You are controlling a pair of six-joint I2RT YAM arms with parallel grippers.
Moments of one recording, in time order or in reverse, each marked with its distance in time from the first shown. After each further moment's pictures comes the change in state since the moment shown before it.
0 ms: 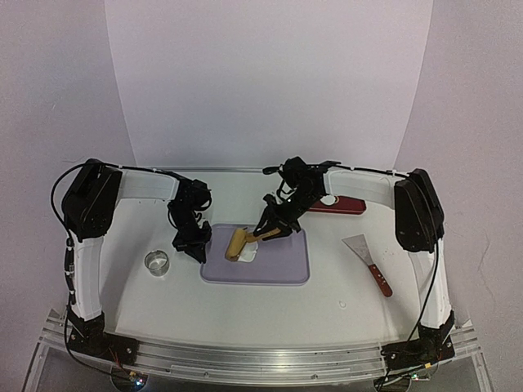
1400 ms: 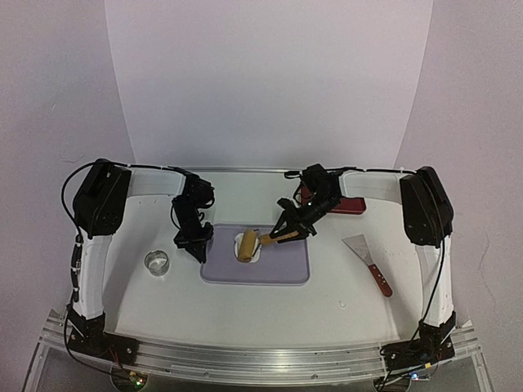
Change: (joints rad) left arm 0.008 0.099 0.147 -0.157 0.016 0.049; right arm -0.122 -0.027 -0.164 0.039 -0.186 -0.180
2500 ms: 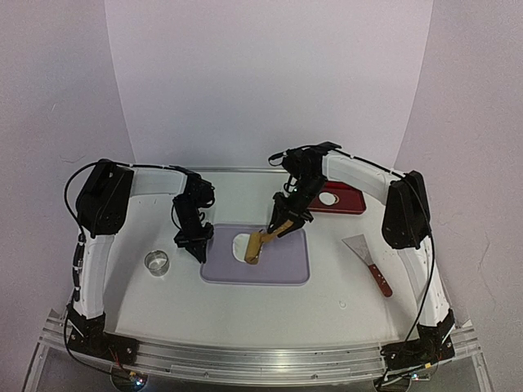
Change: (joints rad) left arm 0.006 0.032 0.041 -0.043 0.015 0.022; right arm 0.085 0.192 0.535 -0.539 0.233 0.070
